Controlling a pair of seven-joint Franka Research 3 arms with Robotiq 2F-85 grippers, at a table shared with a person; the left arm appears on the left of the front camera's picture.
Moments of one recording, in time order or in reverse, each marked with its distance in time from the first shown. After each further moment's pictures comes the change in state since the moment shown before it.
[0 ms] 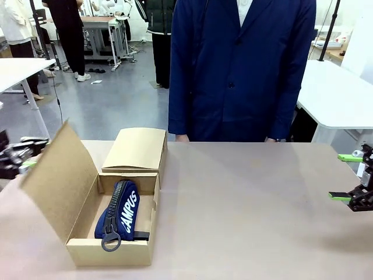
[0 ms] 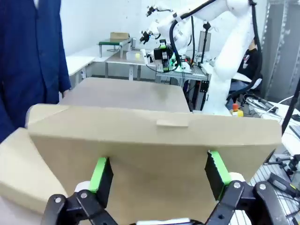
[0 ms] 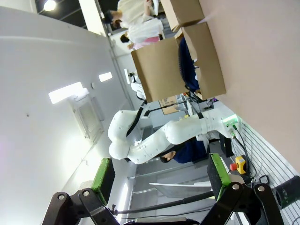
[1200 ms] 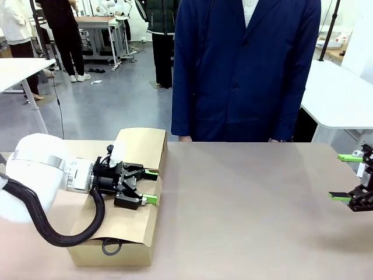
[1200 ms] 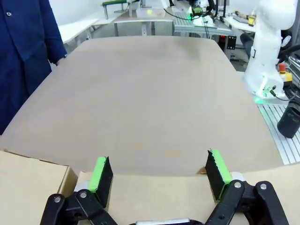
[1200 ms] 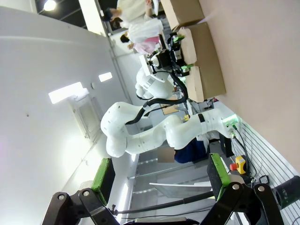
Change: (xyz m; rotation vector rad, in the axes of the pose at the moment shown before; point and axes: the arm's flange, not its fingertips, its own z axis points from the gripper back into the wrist) left arm -0.086 0.040 -0.213 0.076 0.204 -0.127; right arm 0.000 0.000 0.000 0.000 0.000 0.000
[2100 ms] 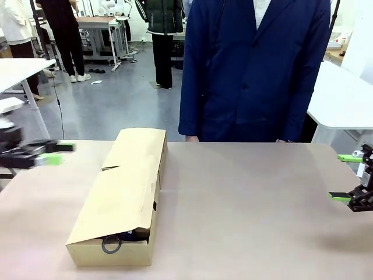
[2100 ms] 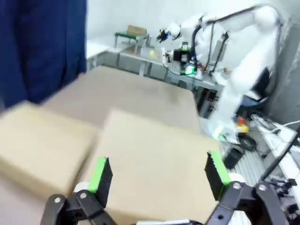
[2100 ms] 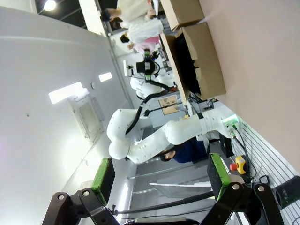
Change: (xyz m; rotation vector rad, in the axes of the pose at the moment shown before) left arm 0.034 -0.010 0.237 -0.017 -0.153 0.330; right arm 0.000 0.000 0.000 0.000 0.000 0.000
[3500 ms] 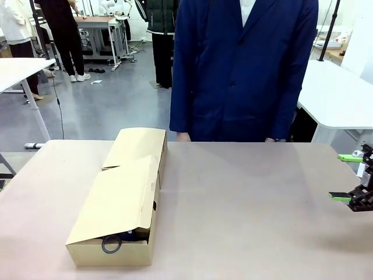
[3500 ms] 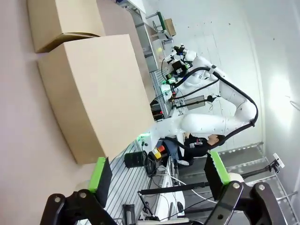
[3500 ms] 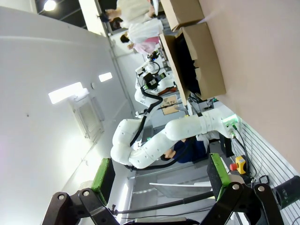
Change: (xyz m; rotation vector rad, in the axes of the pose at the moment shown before) left arm -0.022 -0.068 0.108 0.079 -0.008 0.960; right arm 0.000 0.000 0.000 0.000 0.000 0.000
